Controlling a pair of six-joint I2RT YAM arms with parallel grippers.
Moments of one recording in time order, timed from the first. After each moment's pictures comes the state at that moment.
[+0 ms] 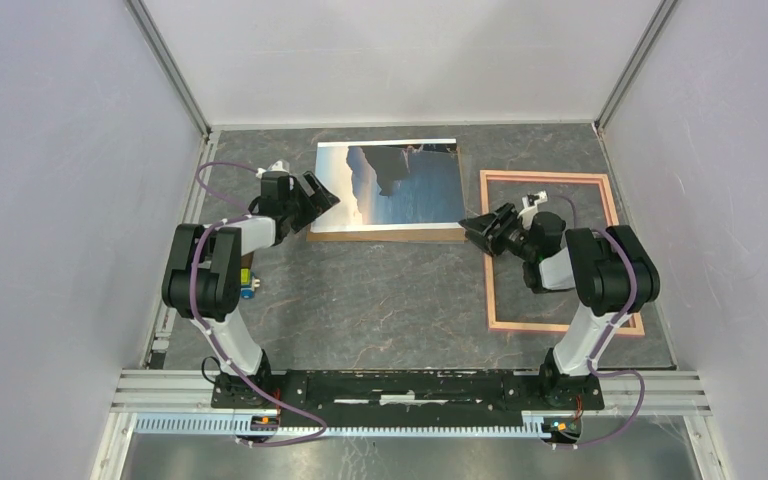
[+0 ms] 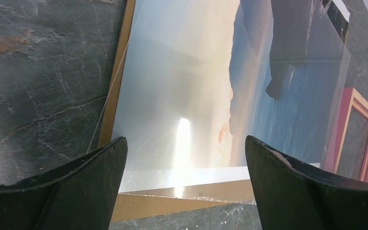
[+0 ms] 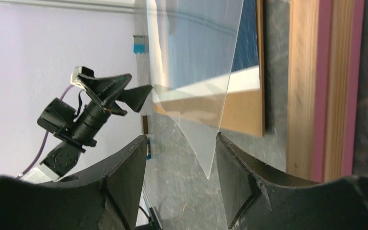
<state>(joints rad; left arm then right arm) -0.12 1.78 0.90 0.23 0.20 -0.68 0.06 1.82 0.49 1.03 -0.63 1.13</state>
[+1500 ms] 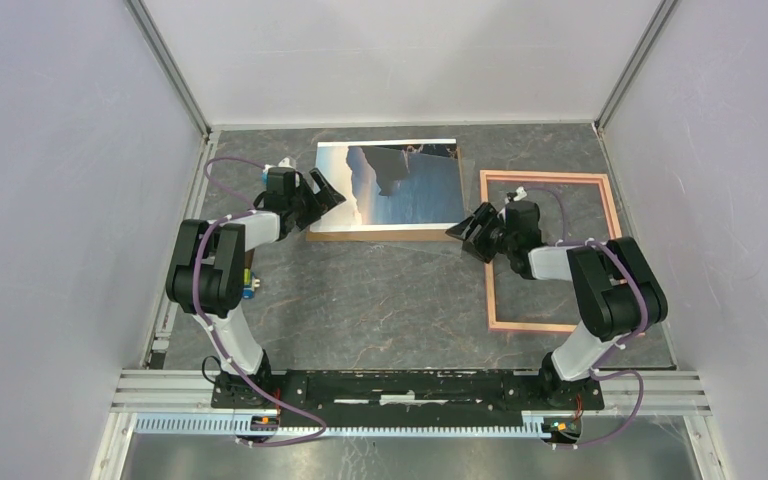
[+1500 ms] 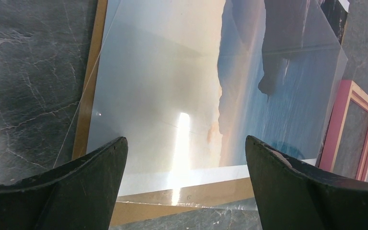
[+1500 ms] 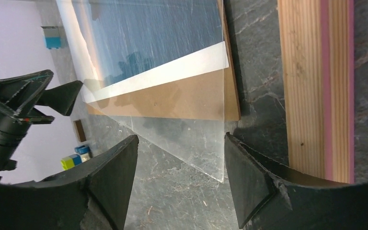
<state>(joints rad) -0.14 1.82 0.96 0.19 0.21 -0.68 0.23 1.67 0.62 0.40 -0.35 0.91</state>
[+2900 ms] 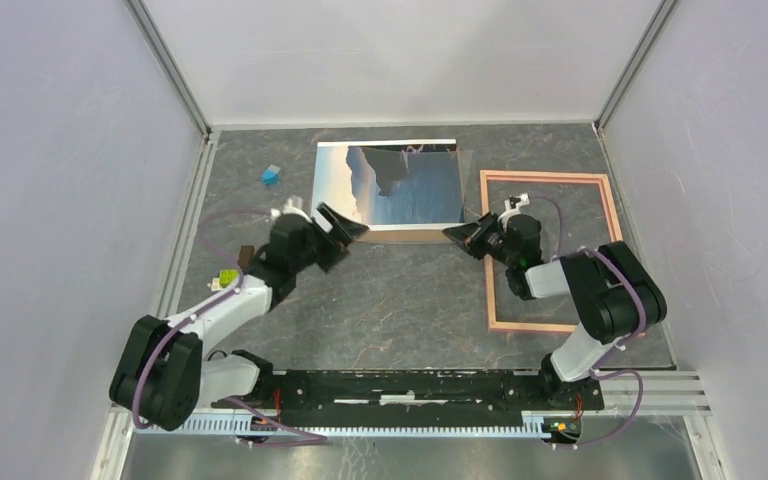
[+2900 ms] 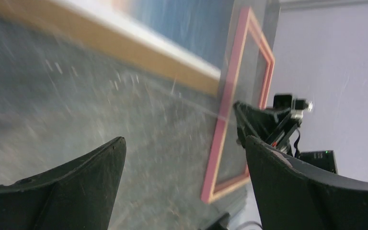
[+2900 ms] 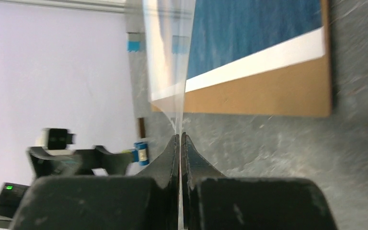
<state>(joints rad) -0.33 1.22 0.57 0.18 0.17 -1.03 0.26 1.69 0.48 0.86 -0.39 1.14</state>
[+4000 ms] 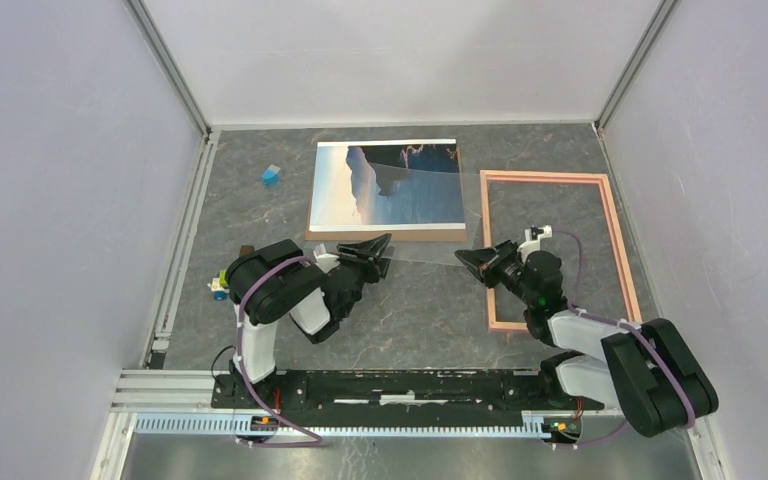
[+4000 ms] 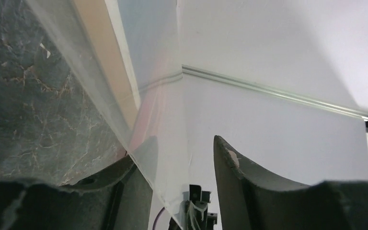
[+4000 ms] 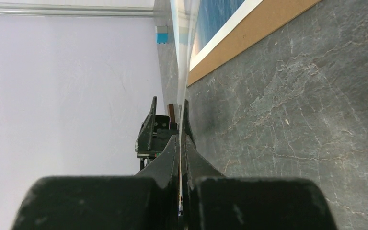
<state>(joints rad) -0.81 1.96 0.35 1.48 -0.43 -1.81 0.32 1.21 0.15 0.82 -0.30 1.34</state>
